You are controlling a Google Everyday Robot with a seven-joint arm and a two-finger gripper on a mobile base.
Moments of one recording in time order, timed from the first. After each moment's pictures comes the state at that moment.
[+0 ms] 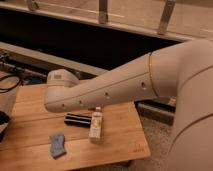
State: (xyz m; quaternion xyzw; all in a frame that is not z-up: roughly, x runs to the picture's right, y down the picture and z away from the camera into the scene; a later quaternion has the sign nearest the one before) arm -0.053 0.042 0.666 -0.09 0.16 -0.01 0.98
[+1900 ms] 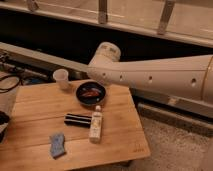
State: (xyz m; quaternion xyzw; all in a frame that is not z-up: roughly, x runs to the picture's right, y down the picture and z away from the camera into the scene) arm 0.013 -0.038 0.713 -0.10 0.02 0.16 0.98
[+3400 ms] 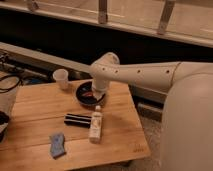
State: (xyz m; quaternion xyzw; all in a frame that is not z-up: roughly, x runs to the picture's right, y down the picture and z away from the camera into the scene) arm -0.055 0.039 0.783 -0.26 -0.04 0.13 0.96
